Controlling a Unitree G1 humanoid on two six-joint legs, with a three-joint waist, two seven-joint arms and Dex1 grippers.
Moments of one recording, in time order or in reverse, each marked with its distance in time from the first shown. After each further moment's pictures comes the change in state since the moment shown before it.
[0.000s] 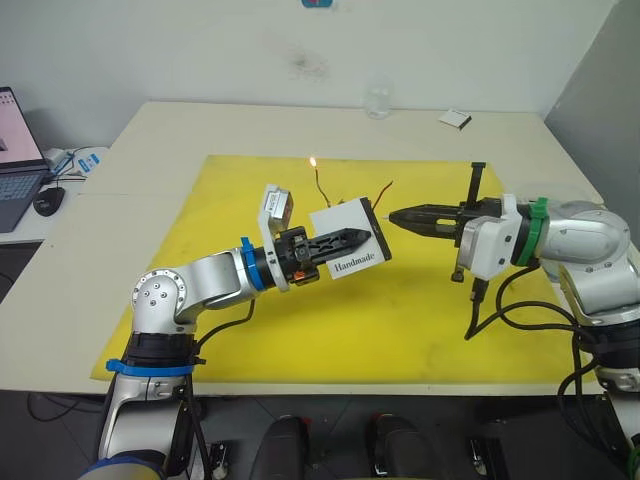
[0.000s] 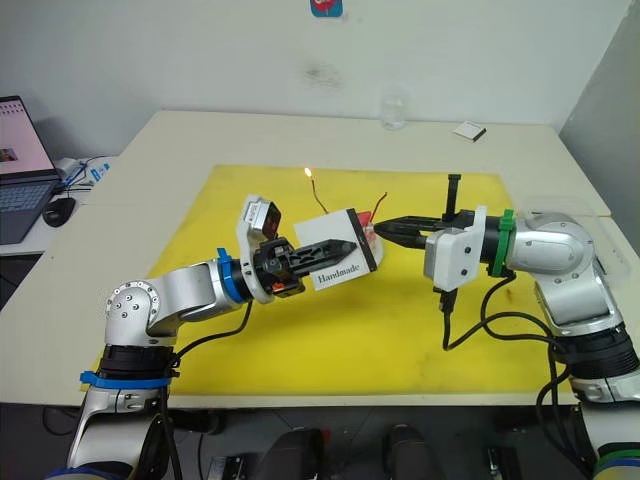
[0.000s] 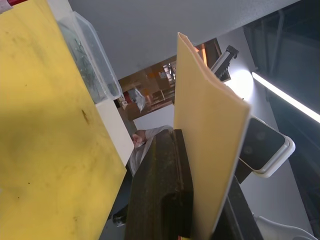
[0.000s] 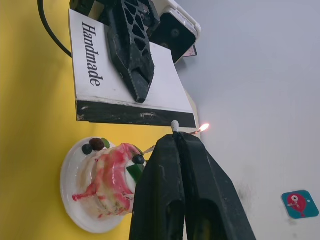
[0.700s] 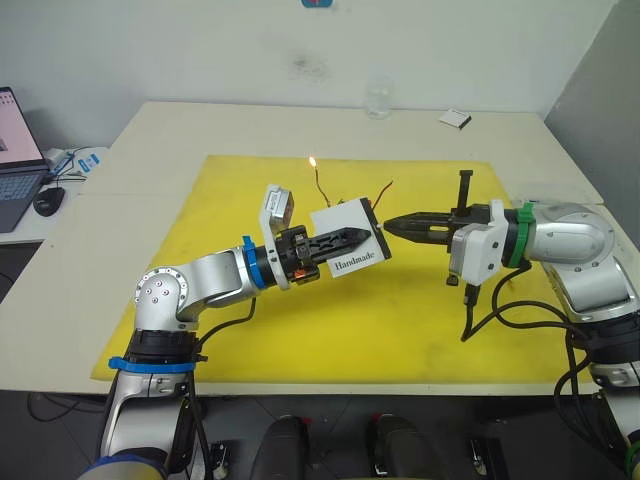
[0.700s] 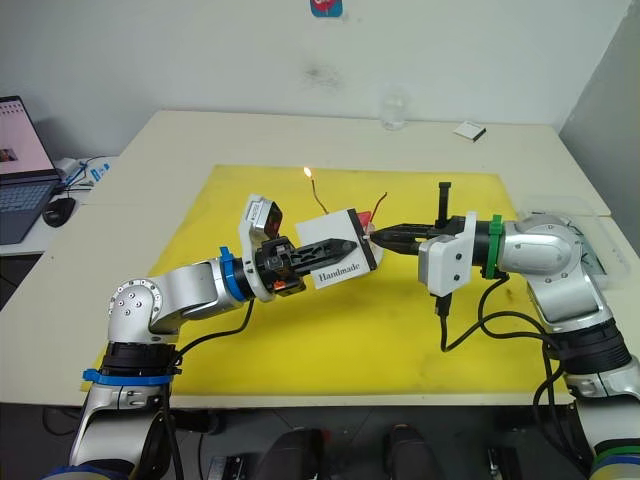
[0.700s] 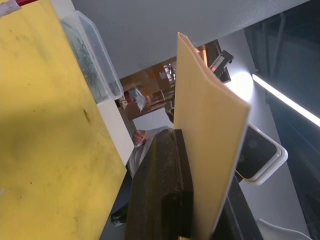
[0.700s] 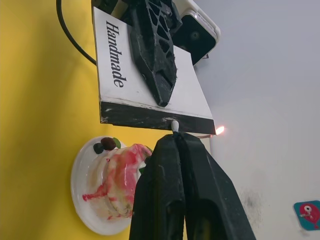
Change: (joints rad) left arm -0.013 -0.006 0.000 0.029 0.000 0.008 0.000; right arm -0.022 0.009 0.044 0.037 -0.022 -0.045 0.015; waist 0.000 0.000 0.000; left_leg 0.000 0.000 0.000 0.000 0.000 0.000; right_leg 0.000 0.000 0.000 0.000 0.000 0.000
